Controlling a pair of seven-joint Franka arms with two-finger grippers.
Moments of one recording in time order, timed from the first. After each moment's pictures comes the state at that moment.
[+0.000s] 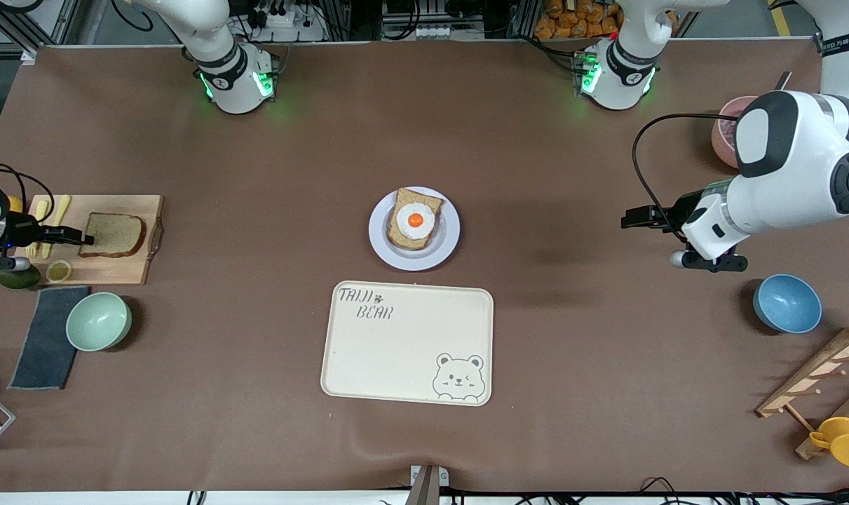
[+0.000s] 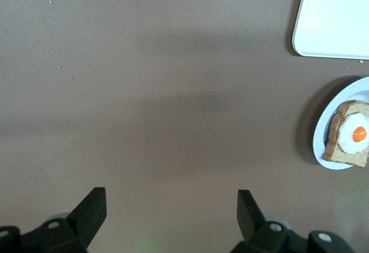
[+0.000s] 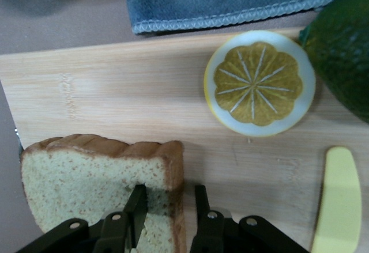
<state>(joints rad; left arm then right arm) -0.10 0.14 0.00 -1.91 -0.28 1.82 0.04 -0.71 0.60 0.04 -1.81 0.13 2.07 -0.72</state>
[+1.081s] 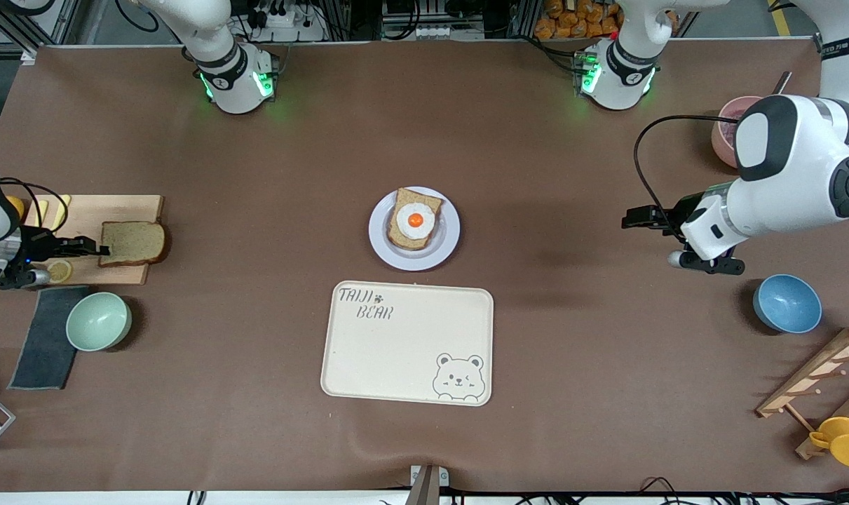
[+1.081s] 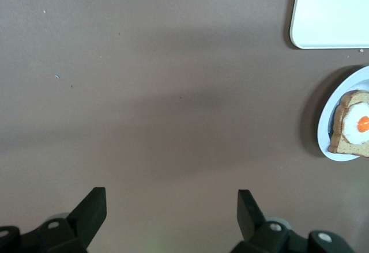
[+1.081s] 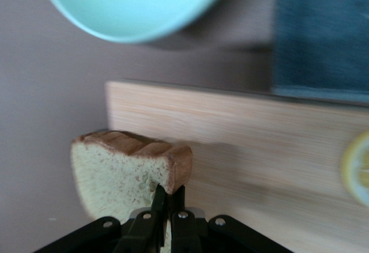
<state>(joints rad) -0.09 0.15 0.01 -1.91 -0.28 1.83 0.11 -0.61 0.59 0.08 -1.75 0.18 1.91 -0.69</state>
